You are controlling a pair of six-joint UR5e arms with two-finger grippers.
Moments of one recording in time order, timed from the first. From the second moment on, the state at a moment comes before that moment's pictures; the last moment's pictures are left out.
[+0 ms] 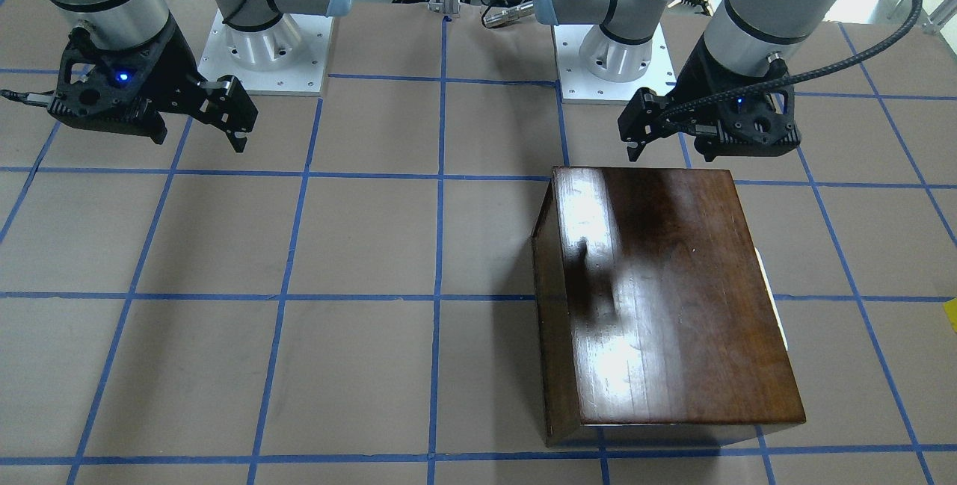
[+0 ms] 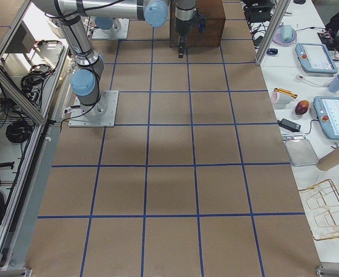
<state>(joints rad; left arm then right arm) -1.51 -1.60 -1.56 -1.61 1.57 0.04 1.52 -1.59 1.63 -1.60 -1.59 0.04</state>
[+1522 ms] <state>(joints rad) -1.09 -1.67 -1.51 -1.59 1.43 0.47 1.52 -1.59 1.63 -1.60 -1.59 0.04</state>
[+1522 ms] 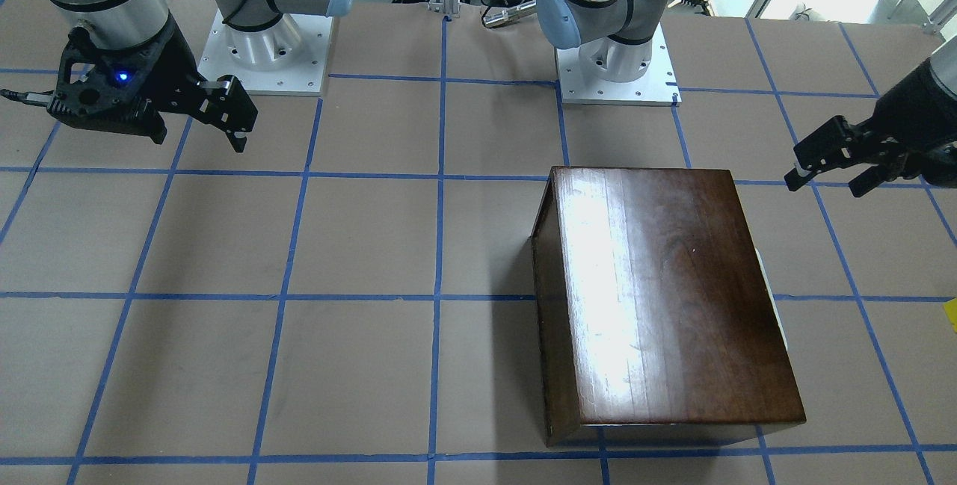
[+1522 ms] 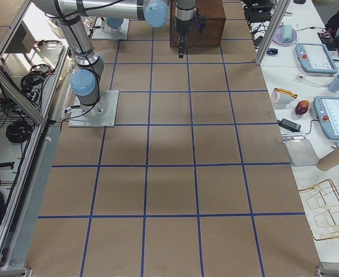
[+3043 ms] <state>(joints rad) -0.99 -1.95 -1.52 -1.43 1.27 0.65 1.52 -1.59 1.63 -1.60 -1.59 0.04</state>
